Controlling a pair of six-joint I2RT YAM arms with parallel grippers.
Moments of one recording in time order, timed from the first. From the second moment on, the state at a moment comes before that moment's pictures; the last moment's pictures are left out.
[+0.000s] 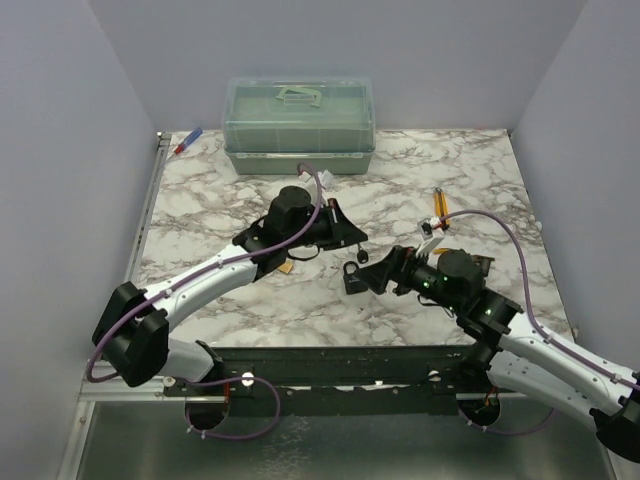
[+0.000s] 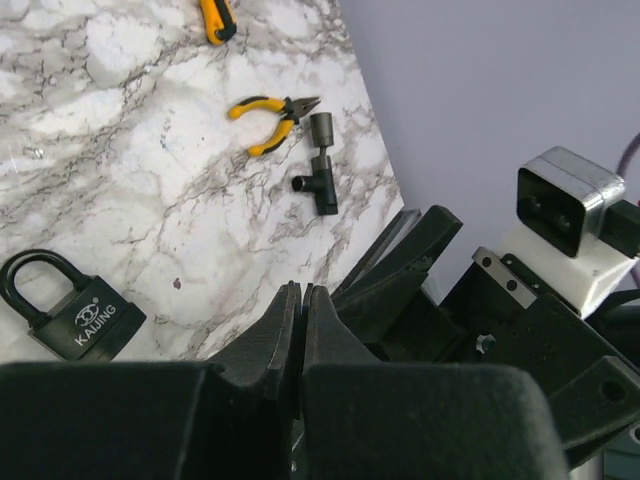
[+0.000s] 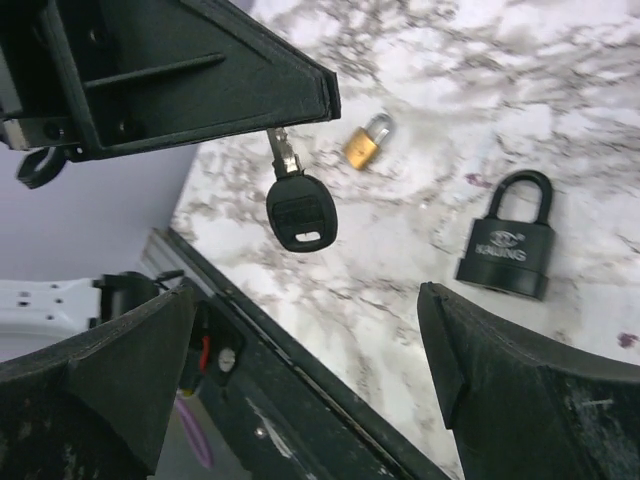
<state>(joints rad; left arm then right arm) -0.76 1.39 0.96 0.09 0.35 -0.87 0.81 0.74 0.50 -0.06 -0.01 0.74</state>
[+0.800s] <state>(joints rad) -0.73 1.21 0.96 0.16 0.43 -0.97 0.81 0.73 0.41 0.51 -0.13 0.89</state>
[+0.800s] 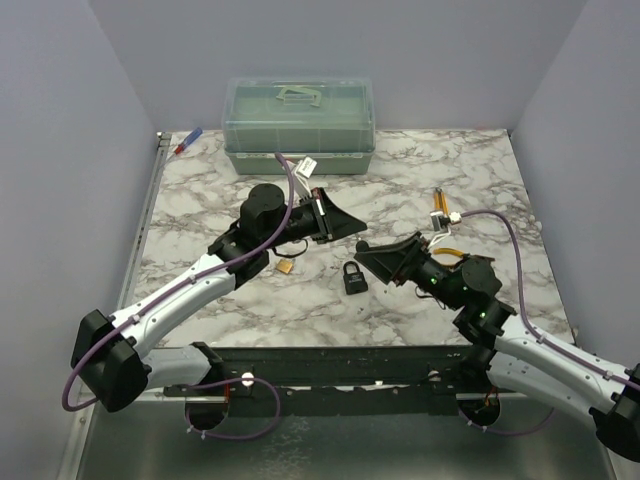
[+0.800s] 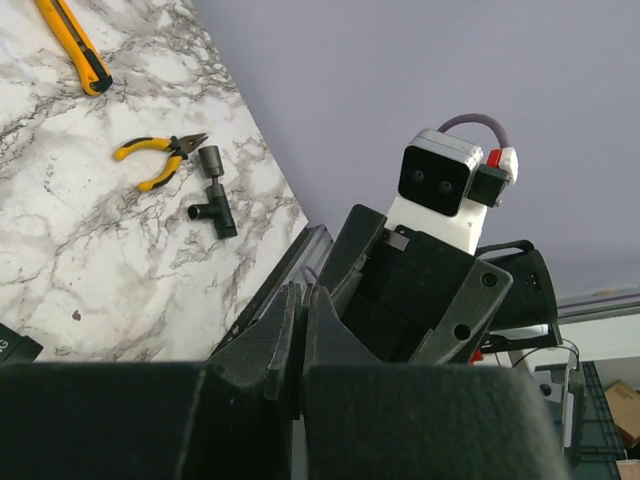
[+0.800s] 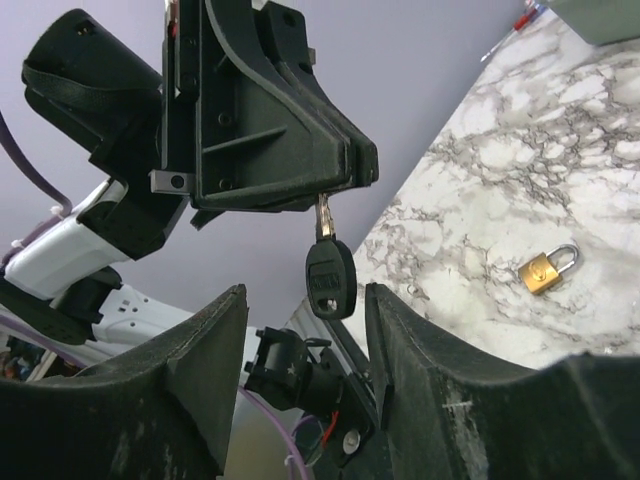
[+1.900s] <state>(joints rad) -0.73 1.18 0.95 0.20 0.44 -0.99 0.81 0.76 0.44 0.54 -0.13 0.90</state>
